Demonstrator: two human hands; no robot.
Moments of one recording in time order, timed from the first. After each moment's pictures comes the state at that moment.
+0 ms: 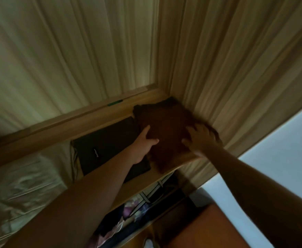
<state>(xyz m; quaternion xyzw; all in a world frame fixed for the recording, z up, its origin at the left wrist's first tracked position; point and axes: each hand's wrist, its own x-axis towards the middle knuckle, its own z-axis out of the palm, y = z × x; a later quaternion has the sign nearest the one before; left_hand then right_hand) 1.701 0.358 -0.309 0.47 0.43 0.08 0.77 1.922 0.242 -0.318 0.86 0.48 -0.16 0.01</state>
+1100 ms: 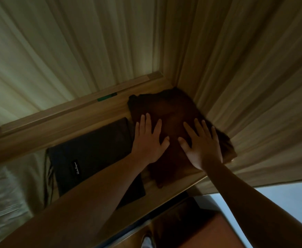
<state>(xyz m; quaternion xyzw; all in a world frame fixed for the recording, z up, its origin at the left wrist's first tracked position) 1.780 0.421 -0.404 0.90 0.43 -0.01 0.12 1.952 0.303 -0.390 0.85 0.53 -0.06 0.00</state>
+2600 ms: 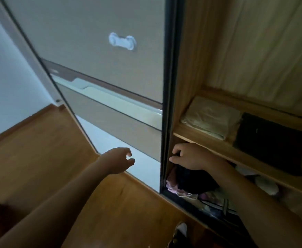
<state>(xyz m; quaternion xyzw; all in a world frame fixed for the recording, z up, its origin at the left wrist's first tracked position) 1.201 -0.064 -0.242 0.51 0.82 -0.01 0.25 1.435 0.086 -0.228 0.39 0.87 -0.27 0.11</state>
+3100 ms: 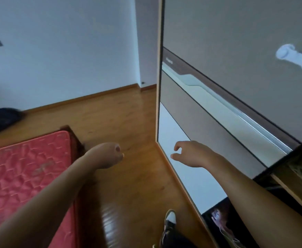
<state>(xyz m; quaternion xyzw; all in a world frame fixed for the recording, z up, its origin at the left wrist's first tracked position) 1.037 -0.318 -0.219 0.21 0.94 0.05 0.27 1.167 -0.052 -0.213 0.15 0.95 -0.17 0.19</state>
